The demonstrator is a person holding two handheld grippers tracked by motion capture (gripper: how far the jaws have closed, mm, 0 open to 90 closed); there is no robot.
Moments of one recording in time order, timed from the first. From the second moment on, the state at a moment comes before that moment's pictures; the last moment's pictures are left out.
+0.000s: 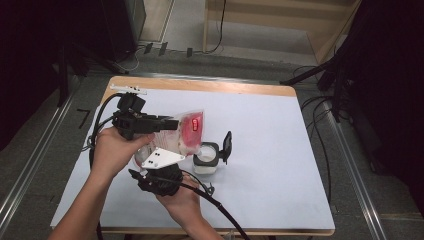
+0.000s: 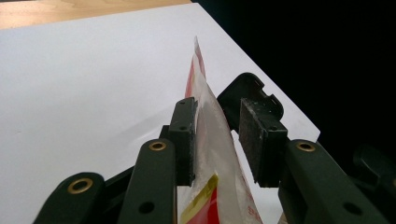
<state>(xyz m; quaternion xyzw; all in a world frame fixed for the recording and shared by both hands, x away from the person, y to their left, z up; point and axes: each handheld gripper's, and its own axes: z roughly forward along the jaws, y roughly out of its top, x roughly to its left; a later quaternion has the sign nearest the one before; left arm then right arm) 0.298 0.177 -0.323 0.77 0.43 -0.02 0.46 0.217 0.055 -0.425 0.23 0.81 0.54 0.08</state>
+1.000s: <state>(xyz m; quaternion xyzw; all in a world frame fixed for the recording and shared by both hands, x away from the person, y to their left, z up) 0.299 0.173 -0.326 0.78 0.43 -0.02 0.46 0.215 0.052 -0.428 0.24 0.80 0.54 0.07</state>
